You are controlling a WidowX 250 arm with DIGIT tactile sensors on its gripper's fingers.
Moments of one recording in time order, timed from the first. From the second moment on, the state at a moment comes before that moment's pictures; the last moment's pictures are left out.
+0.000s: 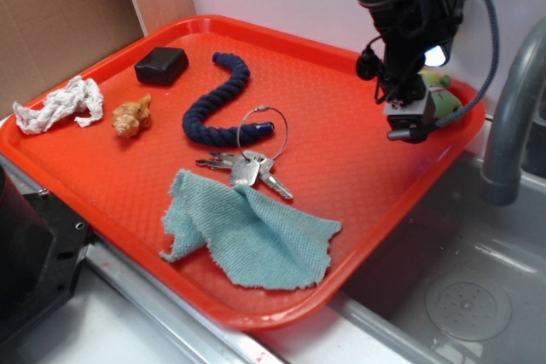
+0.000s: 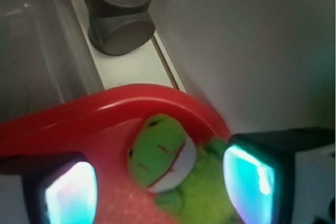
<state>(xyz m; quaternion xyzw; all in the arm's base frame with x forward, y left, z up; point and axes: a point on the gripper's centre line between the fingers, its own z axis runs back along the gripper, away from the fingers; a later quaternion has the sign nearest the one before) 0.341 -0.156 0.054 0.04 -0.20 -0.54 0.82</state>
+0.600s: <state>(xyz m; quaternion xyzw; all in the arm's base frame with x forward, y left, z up) 0.344 -0.156 0.040 -0.05 -0.18 -0.50 0.85</state>
